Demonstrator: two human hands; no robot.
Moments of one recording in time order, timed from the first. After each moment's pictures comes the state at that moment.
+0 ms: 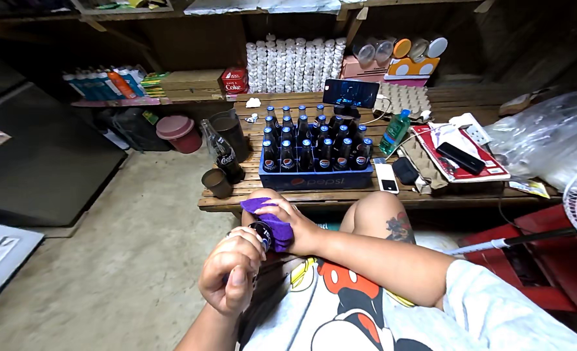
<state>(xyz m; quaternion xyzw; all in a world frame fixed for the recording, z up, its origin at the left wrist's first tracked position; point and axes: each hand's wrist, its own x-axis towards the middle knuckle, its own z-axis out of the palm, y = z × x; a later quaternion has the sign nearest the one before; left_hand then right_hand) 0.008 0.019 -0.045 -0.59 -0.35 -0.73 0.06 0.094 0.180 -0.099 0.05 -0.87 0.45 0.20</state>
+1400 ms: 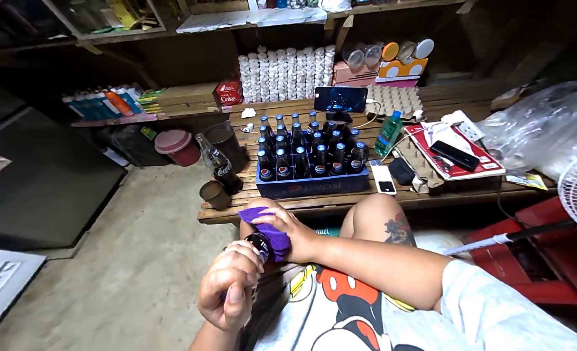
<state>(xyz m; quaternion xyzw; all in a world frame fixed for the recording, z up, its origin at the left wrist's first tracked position) 0.010 0.020 -0.046 -0.60 -0.35 -0.72 0.07 0.096 0.181 -0.100 0.04 -0.88 0.44 0.19</state>
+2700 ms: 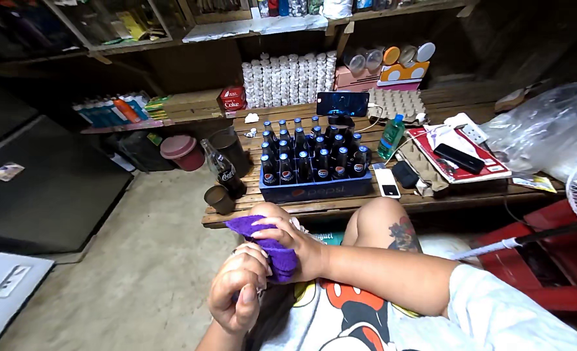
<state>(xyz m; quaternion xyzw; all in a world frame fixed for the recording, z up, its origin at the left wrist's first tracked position) 0.010 0.021 -0.045 -0.62 -0.36 -0.69 0.07 0.099 0.167 -0.083 0.18 -0.82 0.42 0.35</state>
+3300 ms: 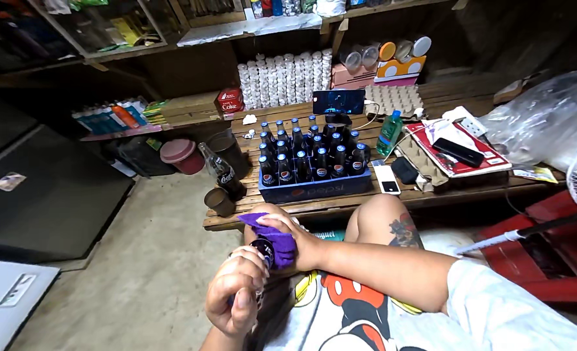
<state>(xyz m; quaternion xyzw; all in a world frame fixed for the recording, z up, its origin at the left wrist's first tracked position) 0.007 0.021 -0.045 -0.62 -0.36 -0.69 0.07 0.095 0.179 -0.105 0.08 -0.84 0.47 0.25</state>
